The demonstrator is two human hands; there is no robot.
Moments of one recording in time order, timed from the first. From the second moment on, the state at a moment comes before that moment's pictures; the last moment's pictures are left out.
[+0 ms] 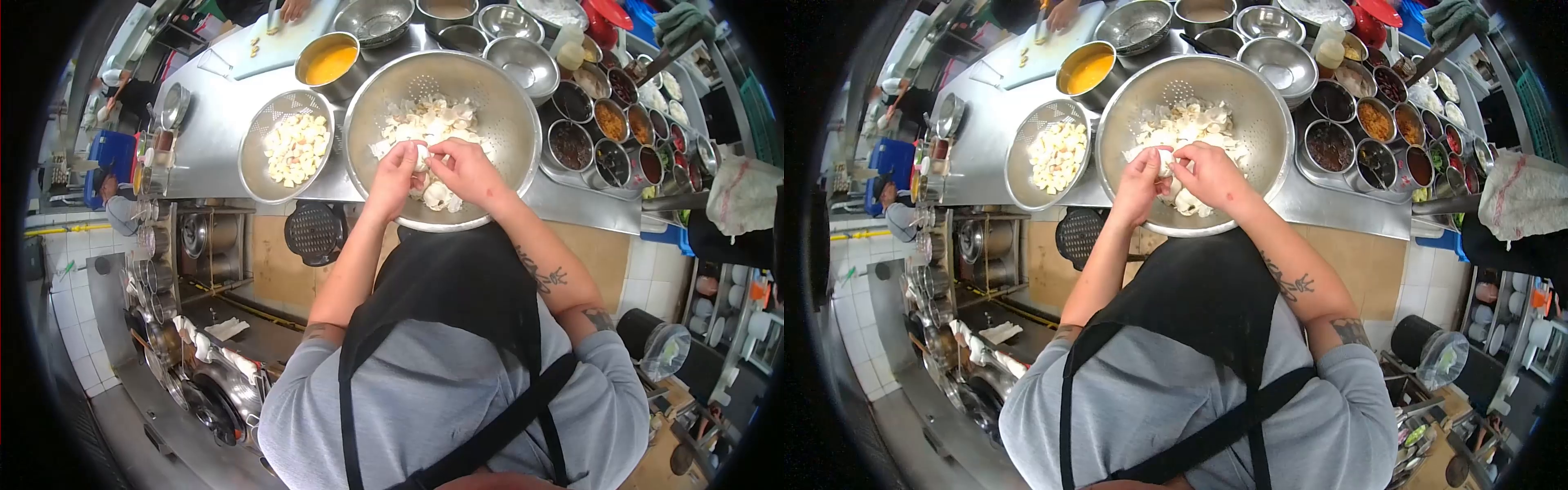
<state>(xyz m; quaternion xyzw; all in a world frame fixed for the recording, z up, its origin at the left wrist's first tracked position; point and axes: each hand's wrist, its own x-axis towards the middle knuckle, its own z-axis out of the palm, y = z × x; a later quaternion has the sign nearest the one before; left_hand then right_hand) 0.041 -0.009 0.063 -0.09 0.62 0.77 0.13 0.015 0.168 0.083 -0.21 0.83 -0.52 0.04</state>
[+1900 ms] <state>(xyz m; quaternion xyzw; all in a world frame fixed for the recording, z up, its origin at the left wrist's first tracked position) 0.037 -0.008 0.075 0.04 0.83 0.54 0.12 0.018 0.183 0.080 -0.24 0.87 -0.43 0.02</state>
